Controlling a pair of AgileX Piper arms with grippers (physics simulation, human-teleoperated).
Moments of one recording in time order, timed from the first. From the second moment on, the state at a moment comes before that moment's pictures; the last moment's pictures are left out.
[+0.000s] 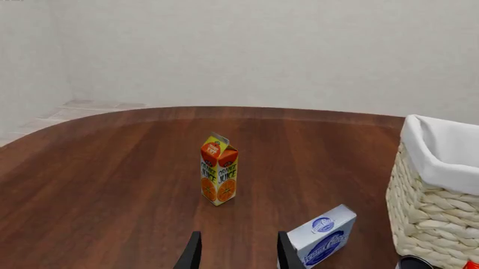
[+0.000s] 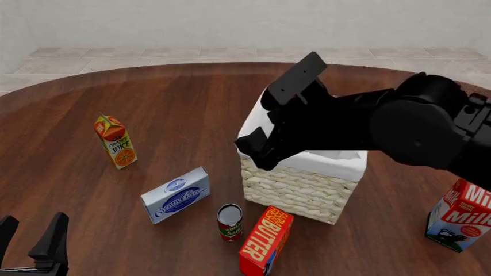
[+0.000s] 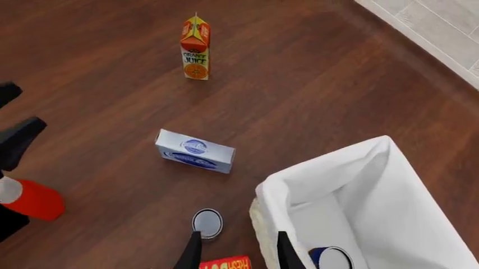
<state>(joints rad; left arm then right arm) 0.04 0.01 0.00 0.01 -0.06 0.78 1.33 -1.27 0.63 -0.13</state>
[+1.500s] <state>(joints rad) 0.04 0.01 0.00 0.01 -0.06 0.90 1.41 -1.15 0.50 -0.08</state>
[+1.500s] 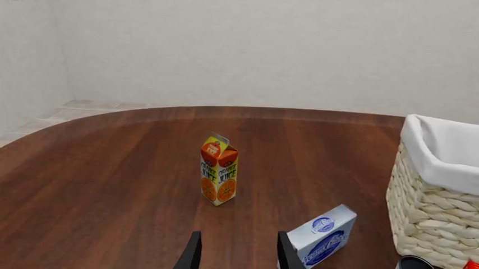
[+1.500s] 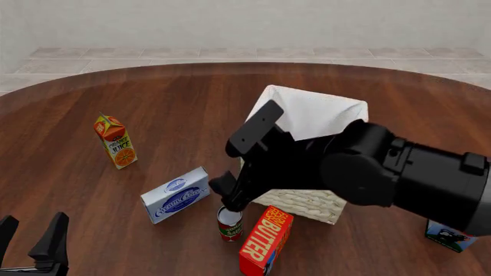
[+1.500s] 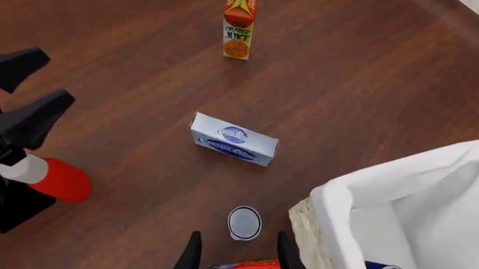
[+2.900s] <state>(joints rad) 0.04 0.01 0.00 0.01 -0.06 0.88 1.55 -1.02 0.31 -0.06</state>
